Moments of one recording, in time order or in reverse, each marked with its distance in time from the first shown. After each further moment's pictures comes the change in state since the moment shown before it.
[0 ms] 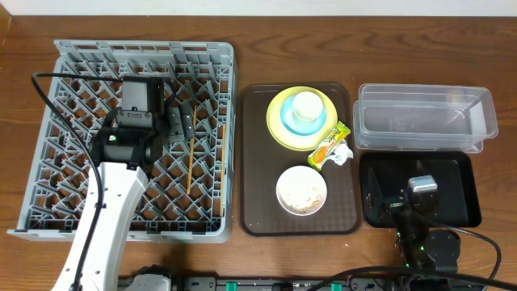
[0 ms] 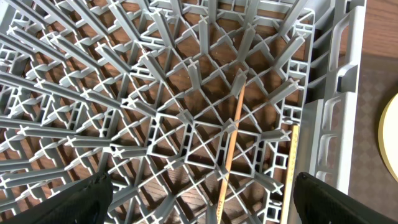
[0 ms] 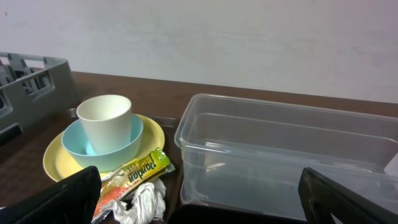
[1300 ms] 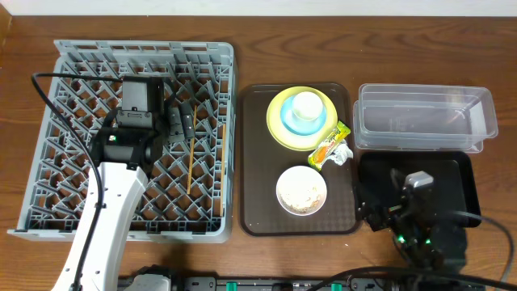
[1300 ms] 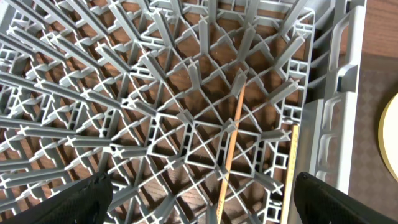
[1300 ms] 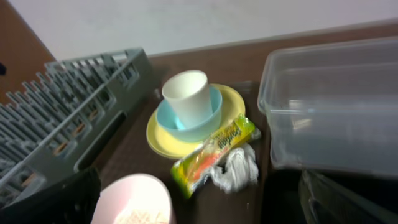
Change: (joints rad) left arm 0.000 0.000 0.000 -0.001 0.000 0.000; right arm 0.000 0.114 0.204 -0.270 -0.251 0.281
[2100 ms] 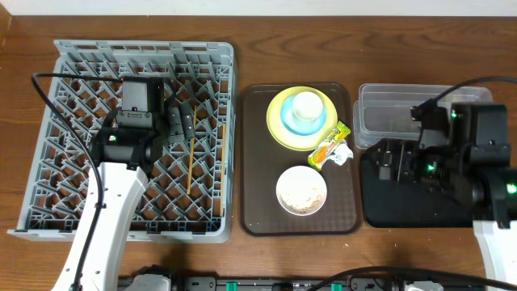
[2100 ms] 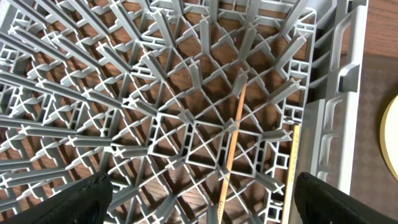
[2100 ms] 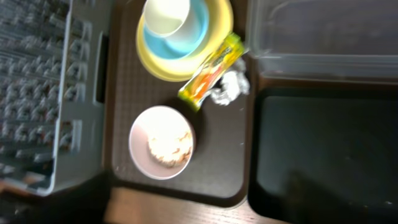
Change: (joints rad) left arm 0.000 0.000 -0.001 0.000 -0.003 0.000; right arm 0.000 0.983 1.078 -0.897 0.016 -0.095
